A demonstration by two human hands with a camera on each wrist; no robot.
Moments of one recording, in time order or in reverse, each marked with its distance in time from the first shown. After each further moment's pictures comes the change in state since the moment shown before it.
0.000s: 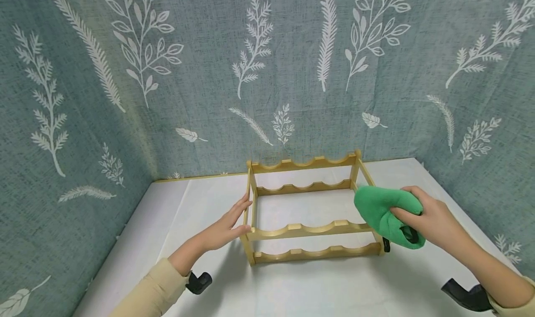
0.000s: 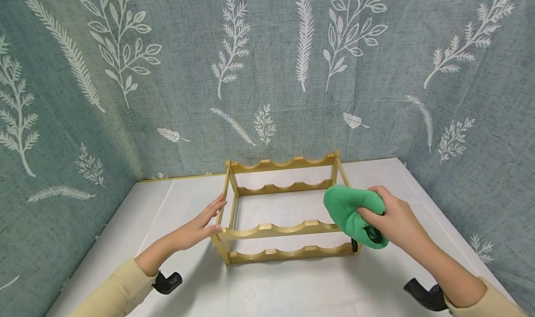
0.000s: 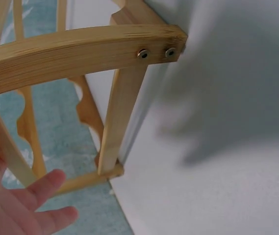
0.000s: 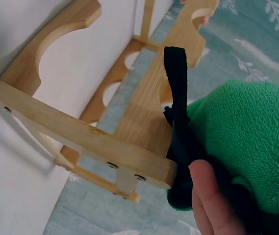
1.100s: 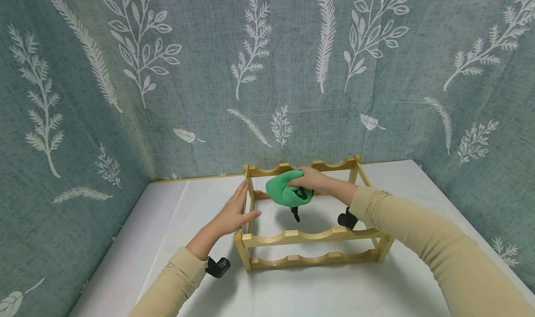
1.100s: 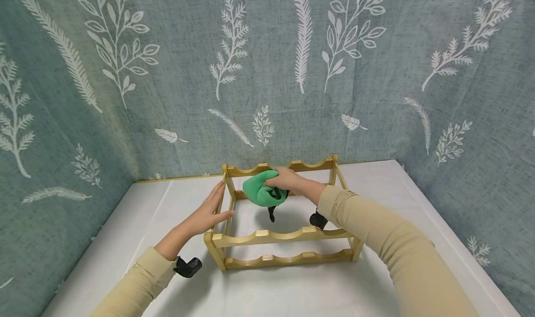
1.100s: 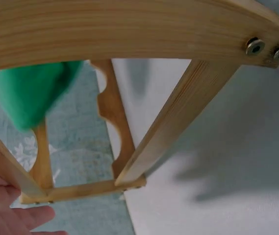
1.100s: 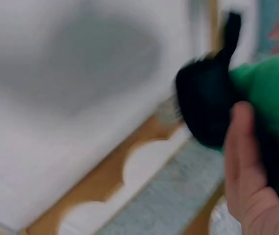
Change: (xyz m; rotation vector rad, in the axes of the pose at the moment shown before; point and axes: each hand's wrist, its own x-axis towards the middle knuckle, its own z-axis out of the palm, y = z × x) left_hand 0.046 0.003 0.002 0.148 0.144 -0.166; right_hand 0.175 -0.082 0.125 0.297 -0.509 0.094
